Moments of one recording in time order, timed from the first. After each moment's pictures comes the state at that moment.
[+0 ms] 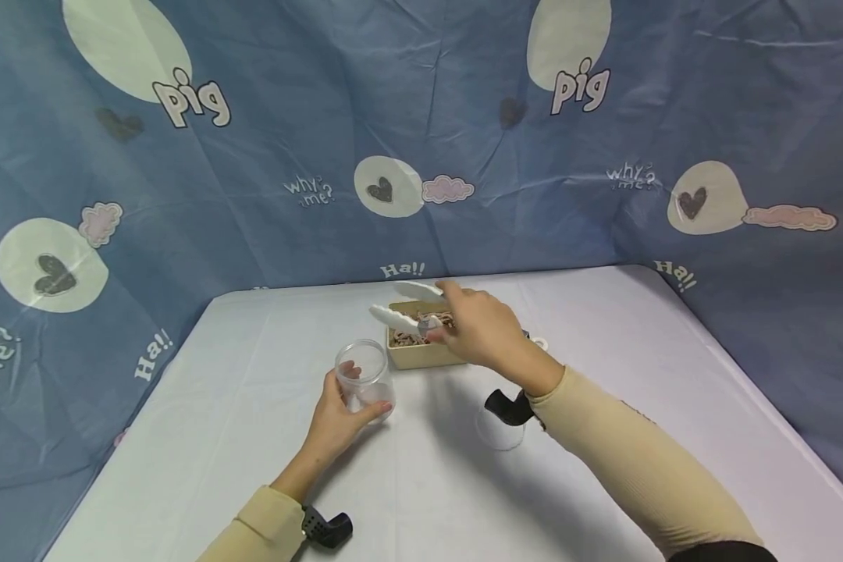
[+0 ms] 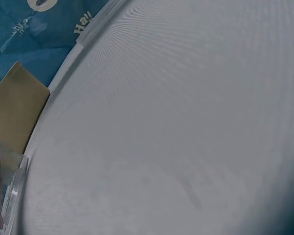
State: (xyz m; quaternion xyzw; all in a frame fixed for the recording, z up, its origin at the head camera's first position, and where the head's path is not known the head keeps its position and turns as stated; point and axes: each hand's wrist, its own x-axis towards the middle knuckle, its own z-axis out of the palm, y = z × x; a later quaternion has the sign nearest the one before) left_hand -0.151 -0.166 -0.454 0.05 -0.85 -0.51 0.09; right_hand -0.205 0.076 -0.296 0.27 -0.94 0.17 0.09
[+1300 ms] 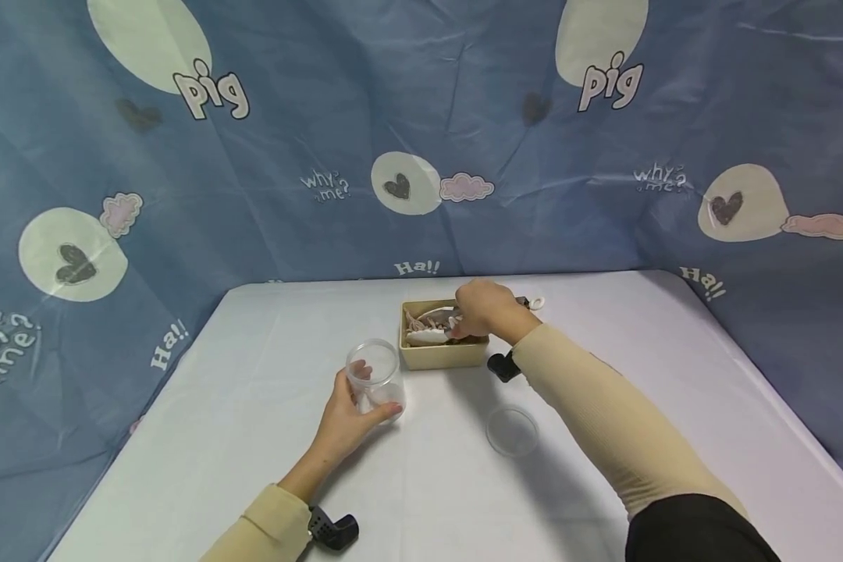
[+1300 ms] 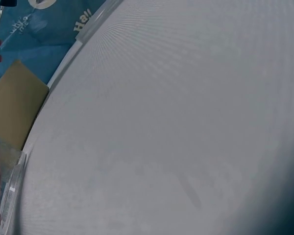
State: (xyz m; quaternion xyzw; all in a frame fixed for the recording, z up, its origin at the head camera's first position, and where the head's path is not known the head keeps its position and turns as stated) left_hand -0.152 -0.170 -0.457 0.05 -0.86 -0.49 0.10; right_hand -0.294 0.055 -0.317 0.27 -0.96 0.02 -0.09
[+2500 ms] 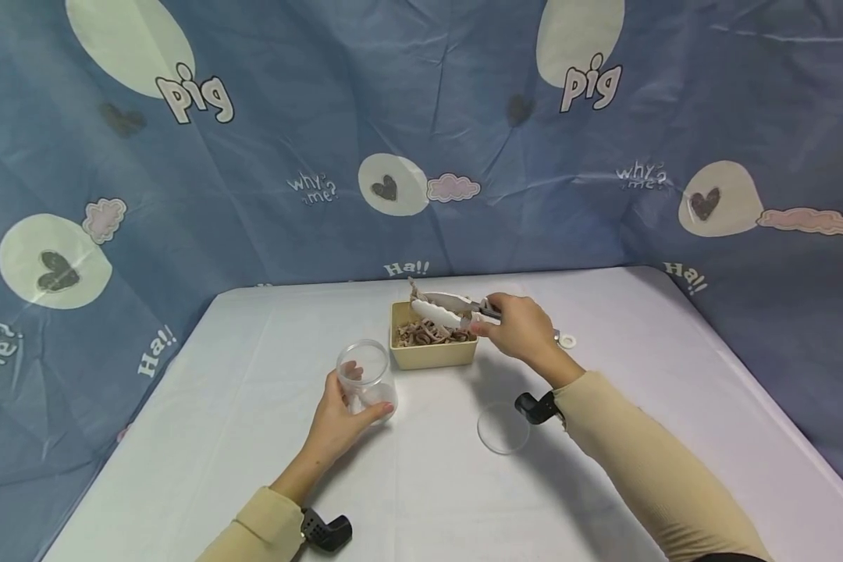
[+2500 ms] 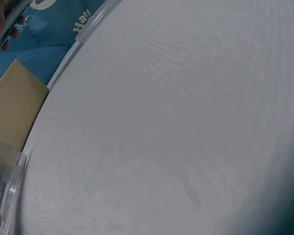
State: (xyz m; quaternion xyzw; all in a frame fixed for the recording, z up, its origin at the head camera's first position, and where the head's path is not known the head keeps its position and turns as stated) left_hand -0.152 -0.167 -0.456 0.05 -0.86 -0.50 0.09; right_hand -0.257 0.119 -0.349 0.17 -0.95 0.25 0.06
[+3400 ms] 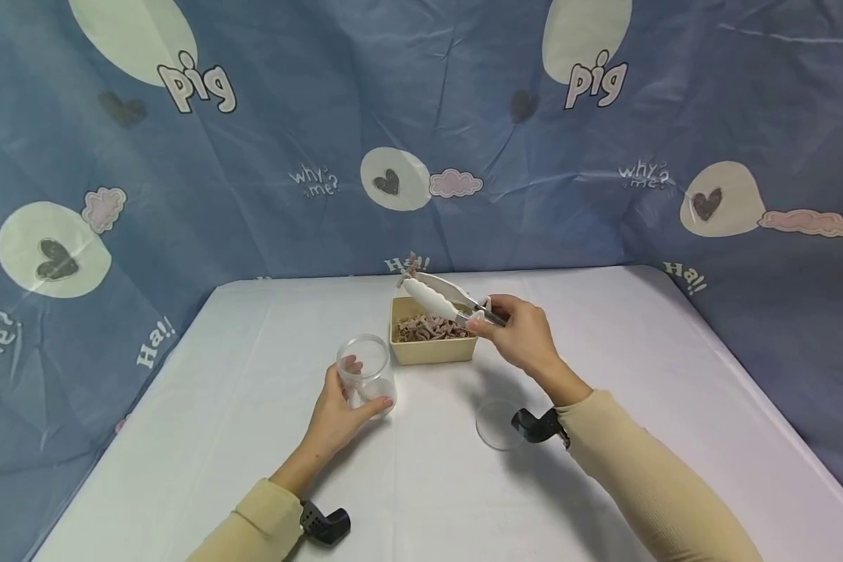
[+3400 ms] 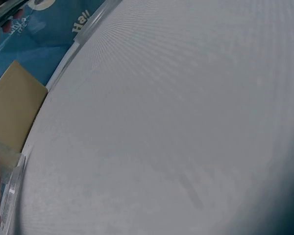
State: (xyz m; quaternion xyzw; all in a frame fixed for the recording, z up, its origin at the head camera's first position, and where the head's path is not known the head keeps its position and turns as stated) left_hand -0.152 -0.167 -0.455 0.05 -0.86 -0.50 0.10; right_hand -0.234 0.115 -0.351 0.13 -0.89 0.43 0.04
